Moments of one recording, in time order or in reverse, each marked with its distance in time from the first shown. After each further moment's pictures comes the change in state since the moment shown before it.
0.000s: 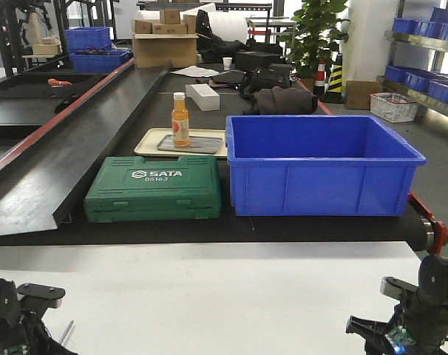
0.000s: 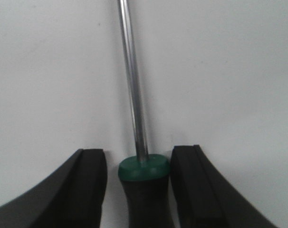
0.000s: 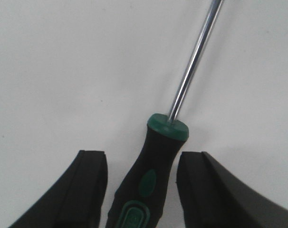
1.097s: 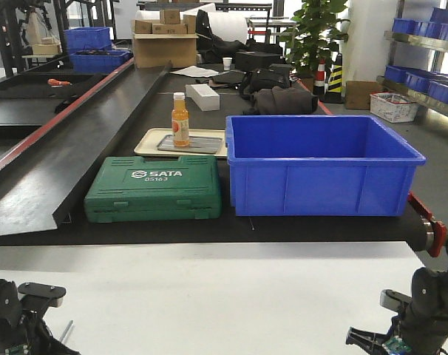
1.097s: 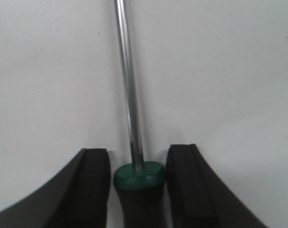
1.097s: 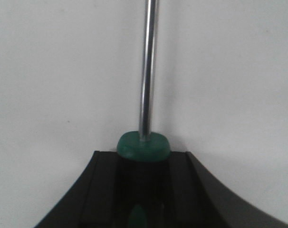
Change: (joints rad) left arm -0.001 0.003 0.000 -0.007 -0.013 0.000; right arm 0.000 0.085 -0.009 -0.043 -0.036 0.020
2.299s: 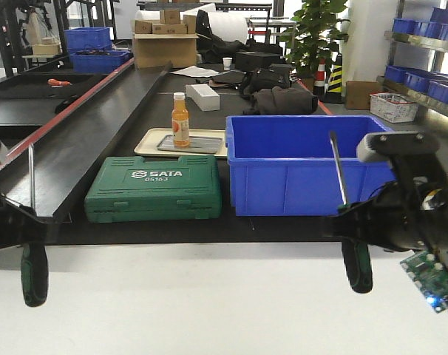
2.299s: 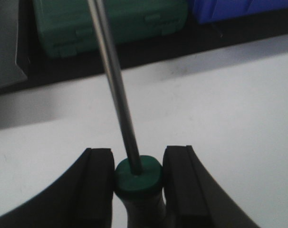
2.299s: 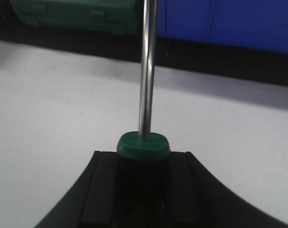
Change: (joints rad) left arm -0.066 -0.725 0.005 -0.255 0.007 0.149; right arm 0.221 -0.689 0.011 0.103 -0.217 -0.508
